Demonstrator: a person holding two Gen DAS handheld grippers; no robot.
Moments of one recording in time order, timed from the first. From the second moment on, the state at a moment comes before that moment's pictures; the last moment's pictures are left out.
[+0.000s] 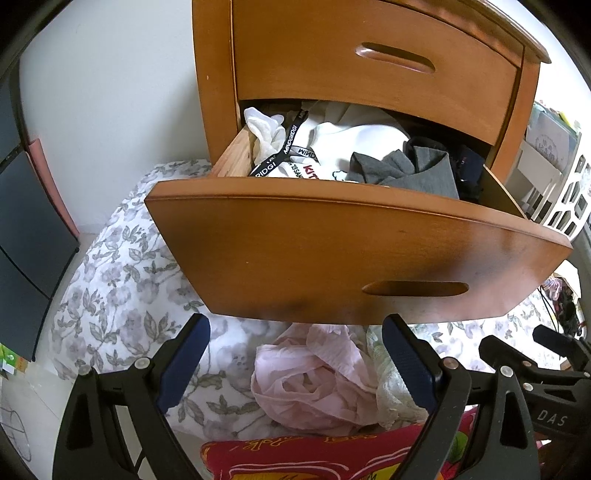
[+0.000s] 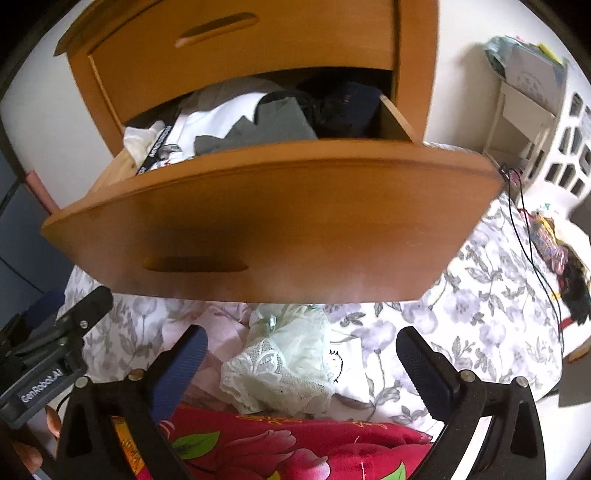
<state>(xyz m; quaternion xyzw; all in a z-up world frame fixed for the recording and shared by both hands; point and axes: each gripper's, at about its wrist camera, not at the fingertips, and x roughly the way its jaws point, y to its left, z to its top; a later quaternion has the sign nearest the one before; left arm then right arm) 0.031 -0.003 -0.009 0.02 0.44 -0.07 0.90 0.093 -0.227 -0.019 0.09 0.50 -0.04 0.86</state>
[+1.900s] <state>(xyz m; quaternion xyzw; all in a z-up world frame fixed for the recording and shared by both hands) 0.190 0.016 0.074 -0.07 0.55 -0.12 0.82 0.076 -0.238 -0.010 0.13 0.45 -0.06 0.88</state>
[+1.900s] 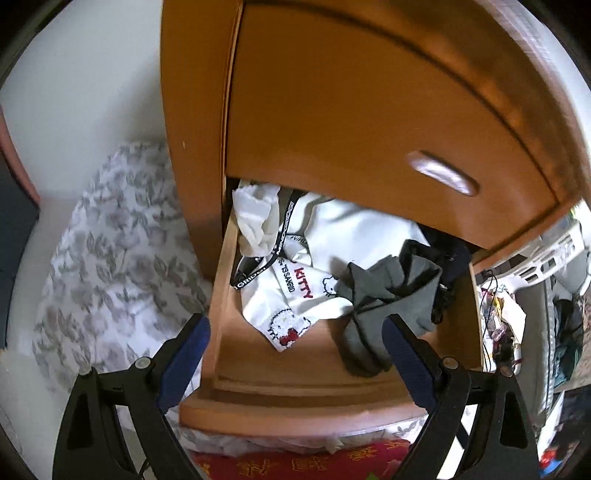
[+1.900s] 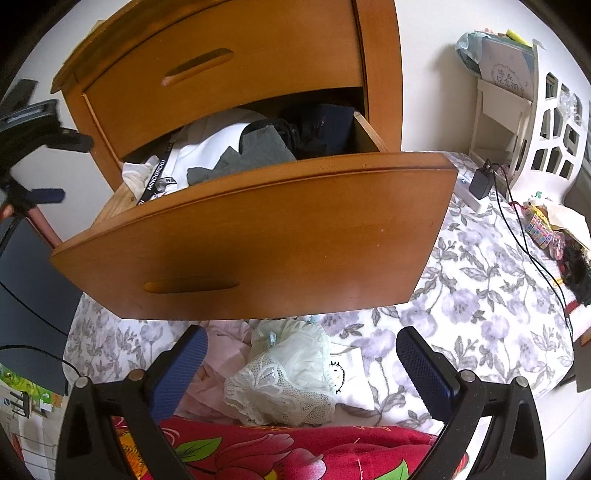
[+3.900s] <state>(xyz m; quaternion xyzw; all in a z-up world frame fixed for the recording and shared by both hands) 0.238 -0.201 -0.043 0.14 0.67 -0.17 0.71 0.081 -0.248 -0.027 0.19 0.47 -0.02 0.86</state>
